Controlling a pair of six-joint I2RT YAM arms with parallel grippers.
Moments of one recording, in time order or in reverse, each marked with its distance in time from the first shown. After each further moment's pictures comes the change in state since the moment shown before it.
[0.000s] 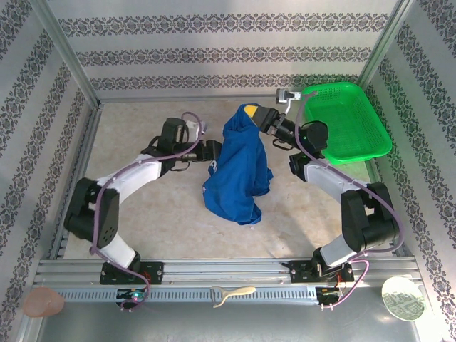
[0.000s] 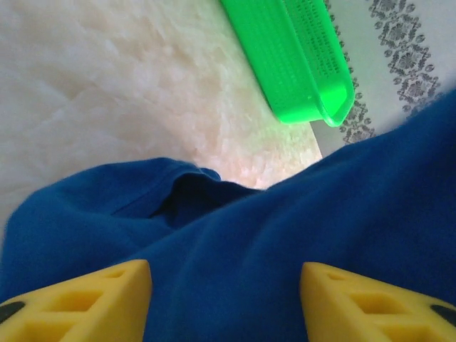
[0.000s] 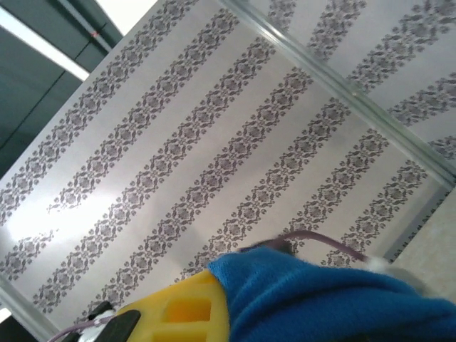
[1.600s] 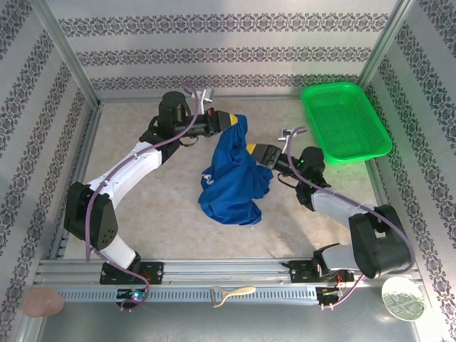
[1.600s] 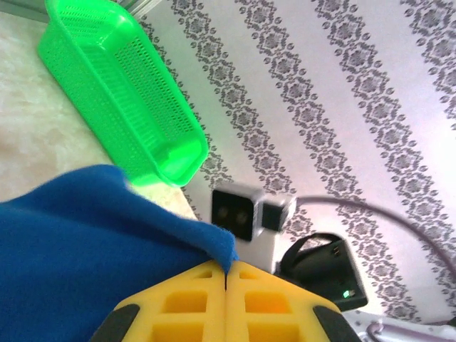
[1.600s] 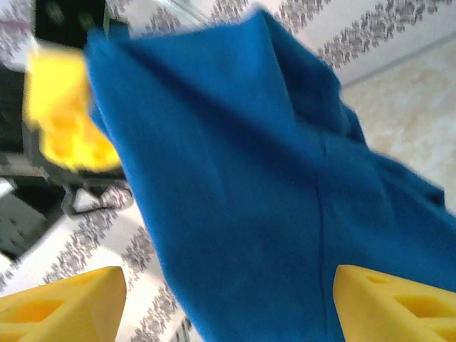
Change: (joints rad) left arm -0.067 0.050 0.290 0.148 0.138 -0.319; right arm 0.054 -0.207 -0.365 -0.346 0.103 -0.372
